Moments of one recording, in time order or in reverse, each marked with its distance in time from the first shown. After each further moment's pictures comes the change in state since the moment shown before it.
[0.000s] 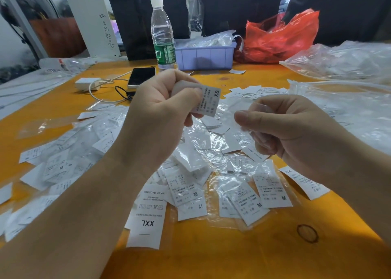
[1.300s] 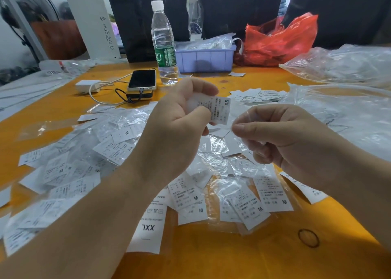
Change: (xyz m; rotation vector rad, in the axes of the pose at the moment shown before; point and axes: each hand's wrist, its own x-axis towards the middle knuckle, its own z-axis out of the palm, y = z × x) left_hand -0.007 -0.004 0.010 0.098 -0.090 -0.011; right_hand 0.001 0.002 0.003 -0.030 -0.014 0.097
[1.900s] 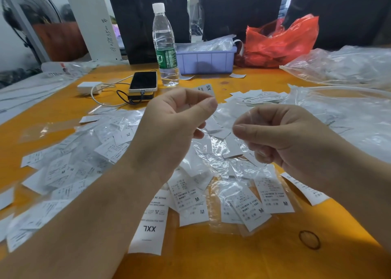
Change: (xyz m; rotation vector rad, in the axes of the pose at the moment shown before) left_hand 0.005 -0.001 -0.004 -0.194 0.071 -0.135; right_hand 0.000 -0.001 0.001 -0.013 0.050 -0.016
